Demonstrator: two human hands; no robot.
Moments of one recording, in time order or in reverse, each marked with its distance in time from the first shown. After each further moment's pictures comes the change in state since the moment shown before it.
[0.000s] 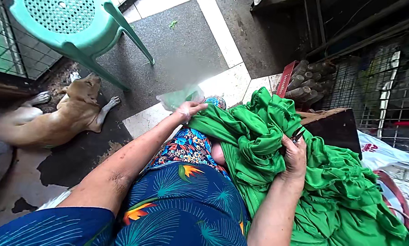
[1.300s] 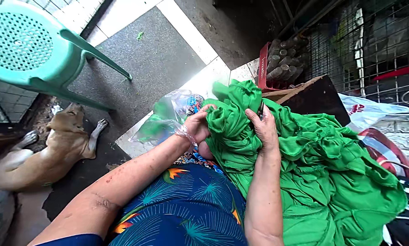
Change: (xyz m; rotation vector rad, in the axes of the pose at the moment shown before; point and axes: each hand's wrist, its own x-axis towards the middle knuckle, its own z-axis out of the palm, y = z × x) left_hand -0.071 0.084 0.099 -1.016 -0.330 0.101; right_hand 0.016 0.011 -0.003 -0.348 -0.089 -0.057
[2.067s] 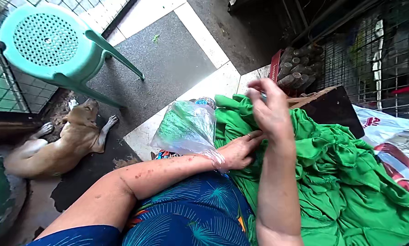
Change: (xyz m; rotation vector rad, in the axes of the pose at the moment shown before) left_hand -0.010 -0.035 0.042 1.381 -0.580 0.291; right_hand 0.027 -0.108 0.019 -0.396 -0.176 -0.162
